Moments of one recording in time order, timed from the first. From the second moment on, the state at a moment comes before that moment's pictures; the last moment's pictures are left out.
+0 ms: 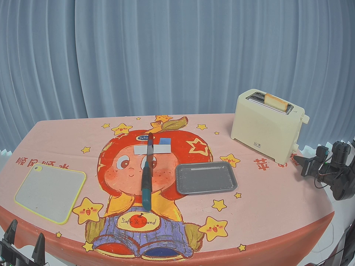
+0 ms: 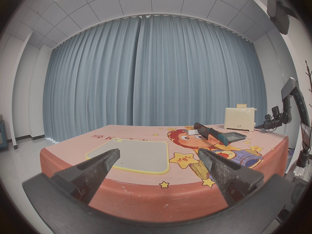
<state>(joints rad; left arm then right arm) 0.01 0.02 -0.02 0.00 0.01 -0.01 -0.23 2.05 -0.42 -1.24 0.52 0.01</state>
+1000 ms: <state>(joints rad) 0.01 0.02 -0.02 0.00 0.01 -0.01 -0.22 2.05 -0.43 -1.24 0.49 0.01</state>
